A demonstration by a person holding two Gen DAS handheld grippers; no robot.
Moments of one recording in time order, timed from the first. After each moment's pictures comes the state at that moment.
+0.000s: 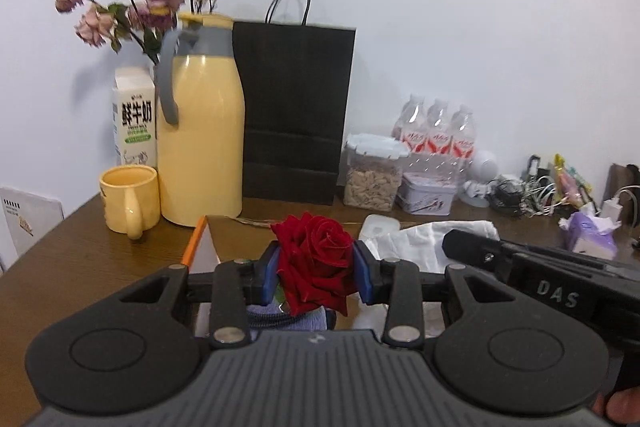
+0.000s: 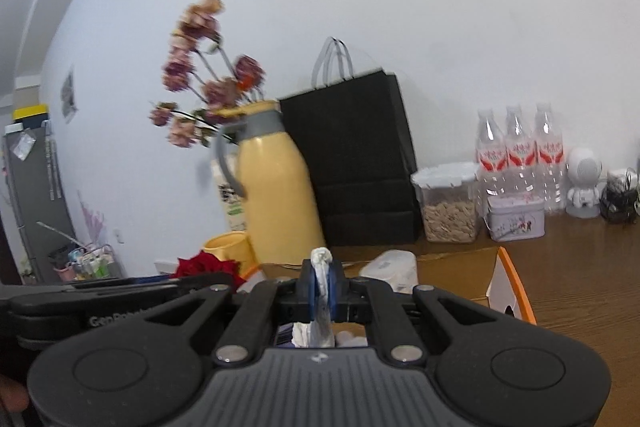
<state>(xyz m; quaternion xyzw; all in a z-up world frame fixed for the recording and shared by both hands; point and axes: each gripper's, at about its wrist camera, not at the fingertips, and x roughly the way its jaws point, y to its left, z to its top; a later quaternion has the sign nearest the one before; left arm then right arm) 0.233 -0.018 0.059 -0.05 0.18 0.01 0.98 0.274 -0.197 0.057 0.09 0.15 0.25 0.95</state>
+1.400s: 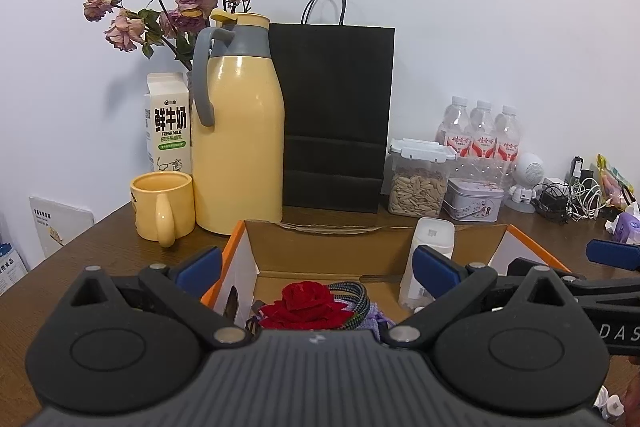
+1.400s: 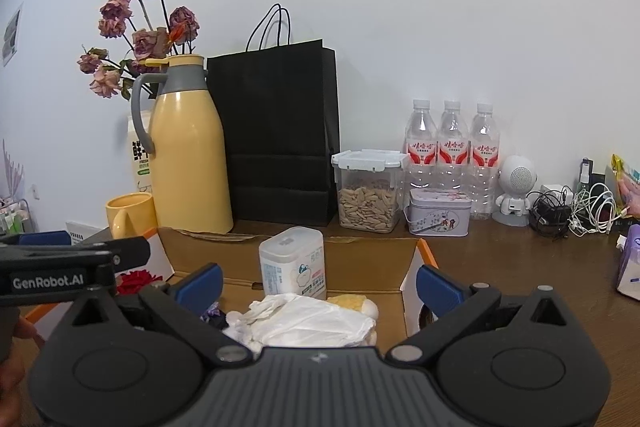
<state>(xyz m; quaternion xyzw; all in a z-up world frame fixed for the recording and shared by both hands) 0.240 -0.009 0.039 -0.04 0.15 0.07 0.99 0.283 -0.196 0.036 0.00 0.15 0.15 0.98</state>
